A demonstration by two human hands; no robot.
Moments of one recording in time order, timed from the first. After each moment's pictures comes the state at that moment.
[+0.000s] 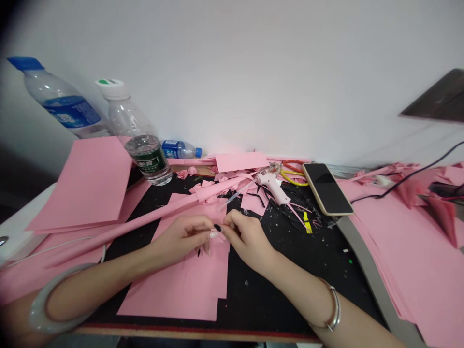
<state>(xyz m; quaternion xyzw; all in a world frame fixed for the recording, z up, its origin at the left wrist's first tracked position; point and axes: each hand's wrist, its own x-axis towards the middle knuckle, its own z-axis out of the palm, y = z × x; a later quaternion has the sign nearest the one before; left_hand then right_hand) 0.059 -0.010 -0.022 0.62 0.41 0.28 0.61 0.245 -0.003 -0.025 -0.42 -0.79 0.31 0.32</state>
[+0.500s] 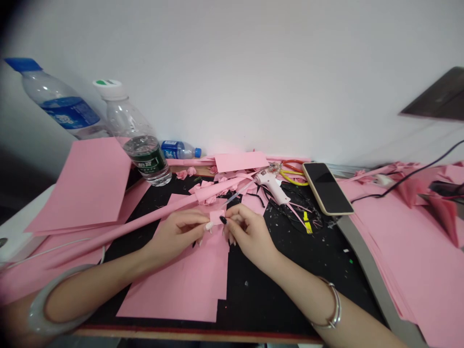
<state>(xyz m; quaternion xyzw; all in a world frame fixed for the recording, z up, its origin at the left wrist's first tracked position) 0.056 -0.007 -0.013 0.70 0.43 0.34 0.45 0.243 -0.001 -0.027 -0.43 -0.65 0.50 0.38</state>
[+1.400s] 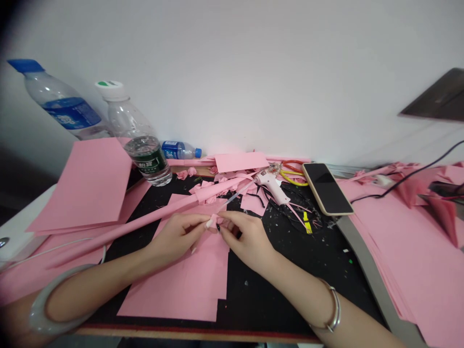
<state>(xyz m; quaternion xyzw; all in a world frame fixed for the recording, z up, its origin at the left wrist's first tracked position) 0.057 -0.011 -0.020 0.67 0.46 0.31 0.49 0.242 -0.003 -0.026 -0.42 -0.79 0.29 0.35</state>
